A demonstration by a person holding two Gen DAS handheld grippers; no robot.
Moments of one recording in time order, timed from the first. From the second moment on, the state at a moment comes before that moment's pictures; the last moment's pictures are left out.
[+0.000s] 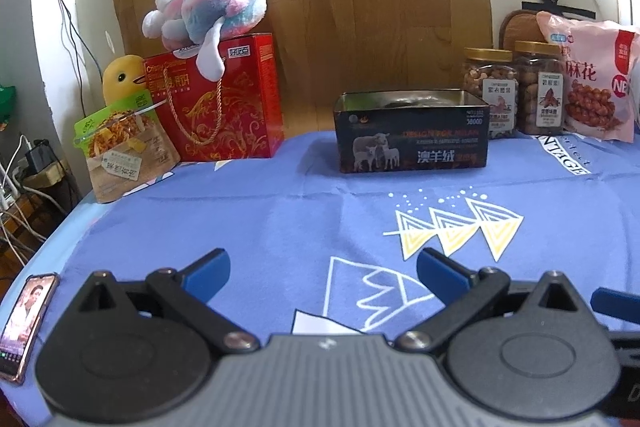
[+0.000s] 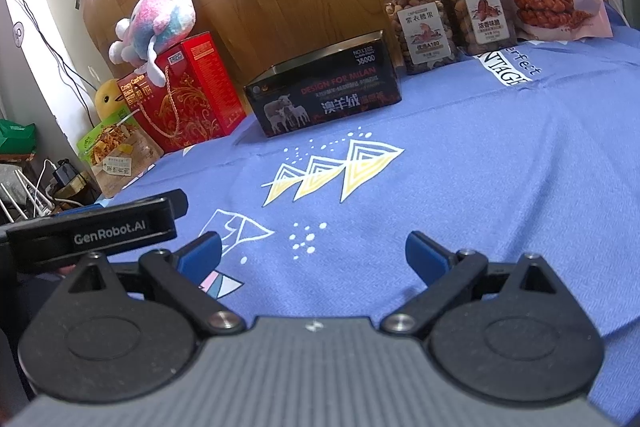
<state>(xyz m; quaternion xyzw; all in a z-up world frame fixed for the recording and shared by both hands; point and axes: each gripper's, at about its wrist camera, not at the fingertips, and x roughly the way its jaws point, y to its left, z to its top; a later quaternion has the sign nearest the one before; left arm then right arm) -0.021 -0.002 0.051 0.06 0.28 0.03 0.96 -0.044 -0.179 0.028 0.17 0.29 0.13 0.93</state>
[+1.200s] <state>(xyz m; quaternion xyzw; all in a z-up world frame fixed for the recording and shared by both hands) -0.016 0.001 0.050 0.04 0.32 0.02 0.95 -0.047 -0.183 0.029 0.17 0.29 0.12 0.93</state>
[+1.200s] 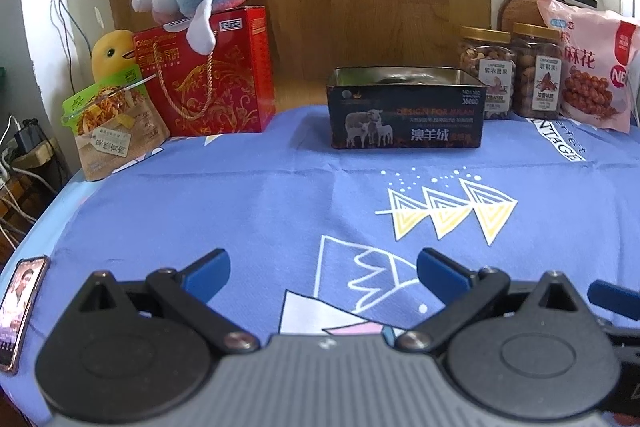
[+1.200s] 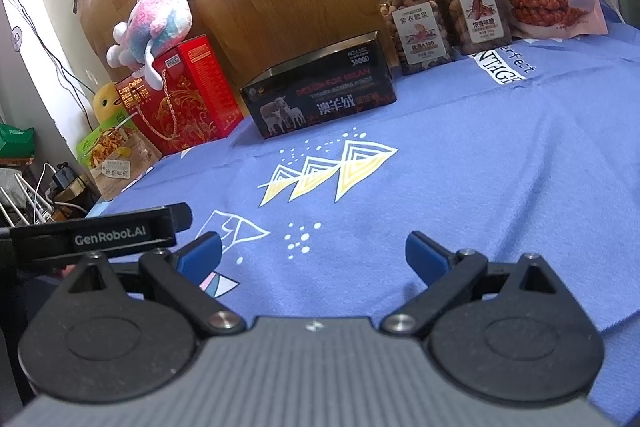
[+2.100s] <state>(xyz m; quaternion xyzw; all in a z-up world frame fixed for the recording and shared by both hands) -0.016 0.006 0.051 0.03 0.32 0.01 0.95 -0.046 -0.187 0.031 0.18 0.28 0.11 0.94</state>
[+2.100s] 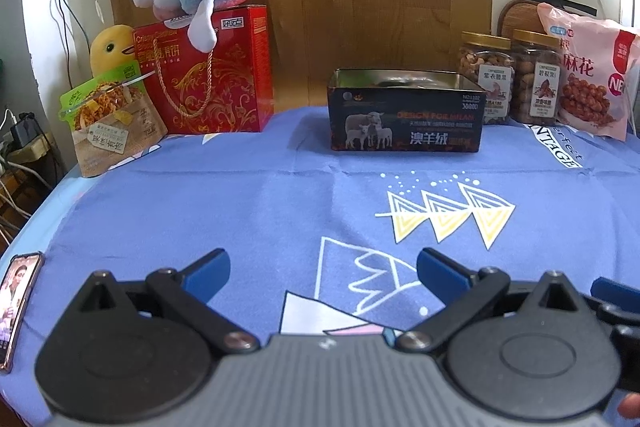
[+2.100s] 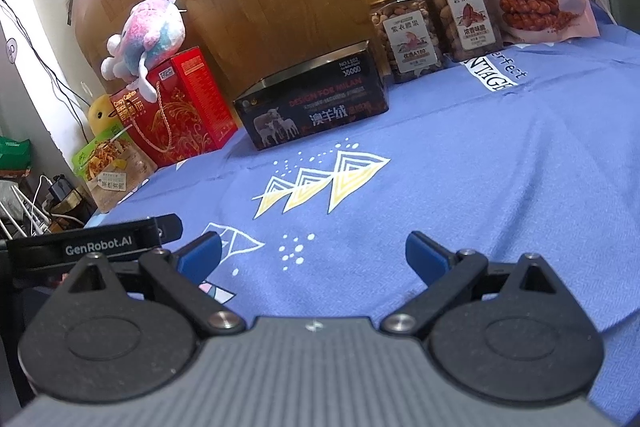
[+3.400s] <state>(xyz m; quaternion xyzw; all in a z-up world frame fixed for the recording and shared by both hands) -0.015 0.007 0.046 0.03 0.32 0.01 0.95 -0.045 -0.184 0.029 0.18 0.29 0.11 0.93</state>
